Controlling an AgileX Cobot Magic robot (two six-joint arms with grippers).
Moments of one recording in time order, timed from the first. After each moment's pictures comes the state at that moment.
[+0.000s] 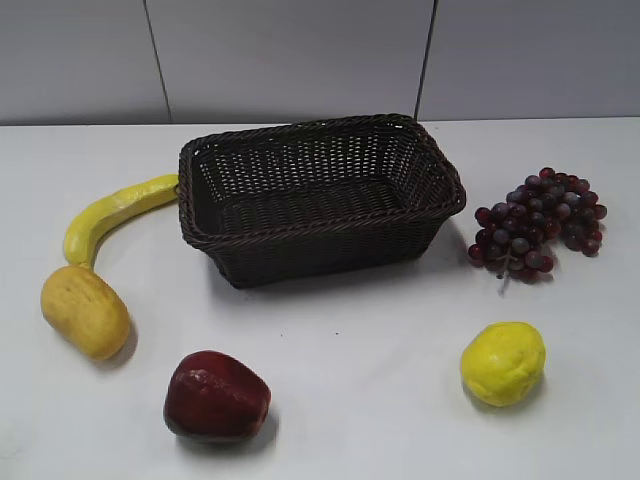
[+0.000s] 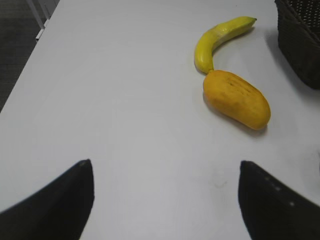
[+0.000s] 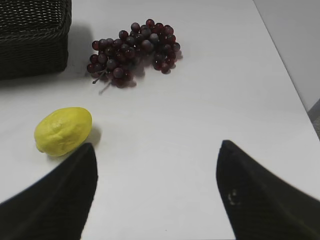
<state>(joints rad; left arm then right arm) -0.03 -0.01 -0.48 0.03 1.08 0.10 0.10 -0.01 -0.50 -0.08 1.05 0.02</state>
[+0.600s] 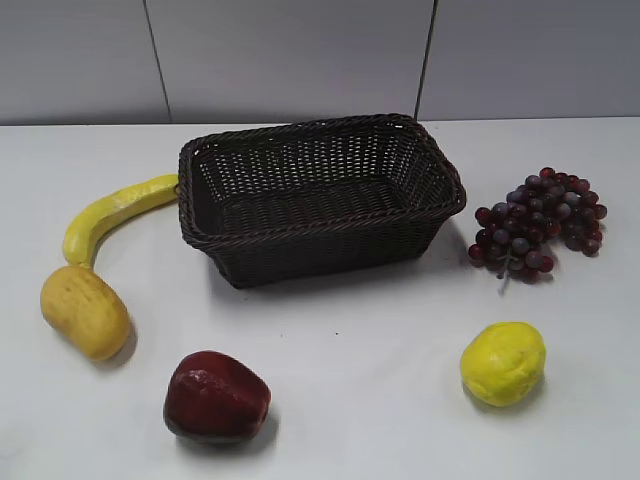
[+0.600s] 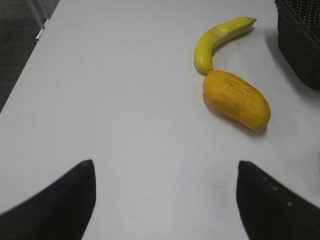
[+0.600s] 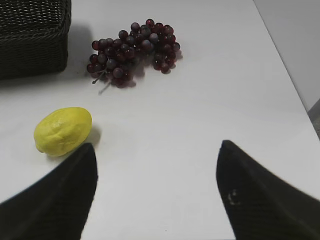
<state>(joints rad) -0.03 -0.01 -0.48 0.03 1.08 0.10 0.10 -0.01 -0.50 -0.08 1.05 0.02</state>
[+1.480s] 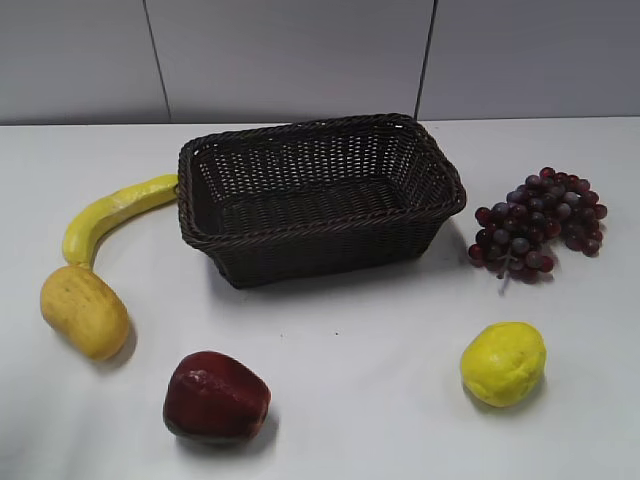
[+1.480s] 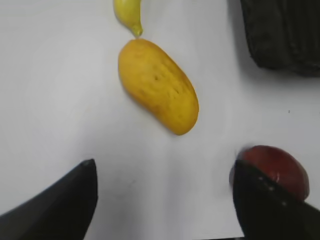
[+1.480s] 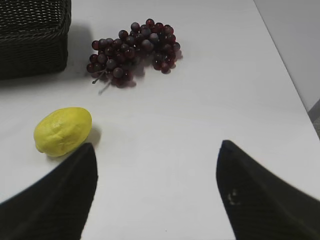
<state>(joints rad) -0.08 1.19 -0.83 -0.29 0.88 0.10 0.10 -0.01 -0.50 -0.08 1.05 0.02</state>
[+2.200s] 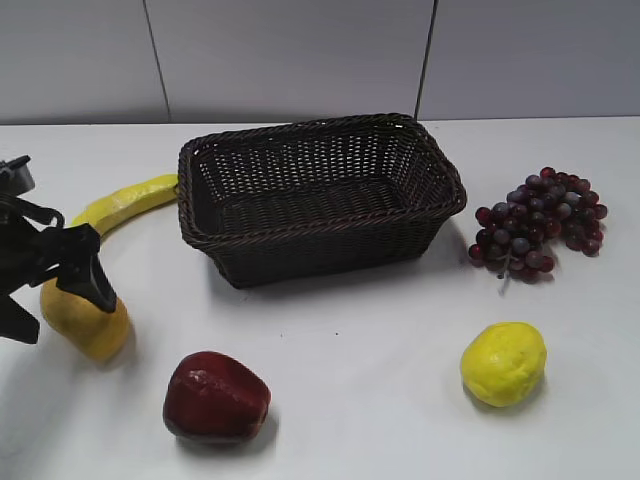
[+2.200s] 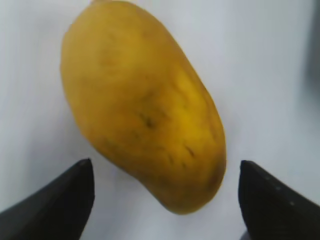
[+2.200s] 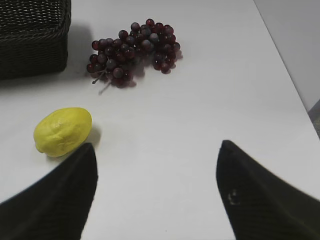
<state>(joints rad) -0.13 1.69 -0.83 -0.45 0.62 0.10 0.10 -0.01 -0.50 -0.08 1.05 0.02</state>
